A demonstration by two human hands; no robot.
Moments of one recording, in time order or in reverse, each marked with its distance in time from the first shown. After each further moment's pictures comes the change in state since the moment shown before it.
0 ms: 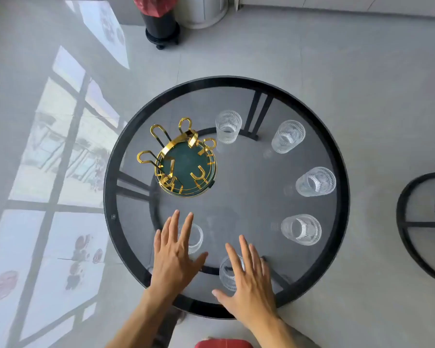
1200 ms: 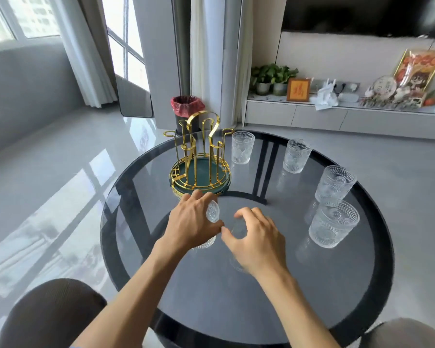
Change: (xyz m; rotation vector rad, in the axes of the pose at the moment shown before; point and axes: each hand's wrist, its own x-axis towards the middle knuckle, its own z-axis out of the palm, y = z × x) left_hand 0.037 -0.040 0.096 0.022 0.541 0.325; right_hand 0.070 0.018 0.088 0.074 0.866 -0.274
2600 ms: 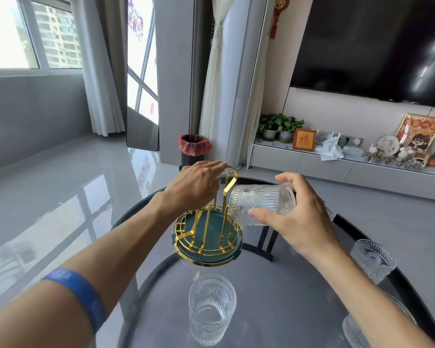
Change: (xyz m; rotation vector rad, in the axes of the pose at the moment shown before) left_hand 0.189 -0.051 -0.080 0.053 0.084 0.292; right_hand 0.171 -0.020 -0.063 0.249 0.075 -0.126
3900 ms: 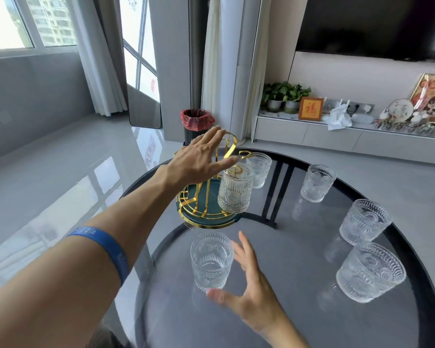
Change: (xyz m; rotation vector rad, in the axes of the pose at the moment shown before) left_hand -0.012 0.012 0.010 -0.050 -0.147 -0.075; right_hand -0.172 0.042 0.091 0.463 -0.502 0.244
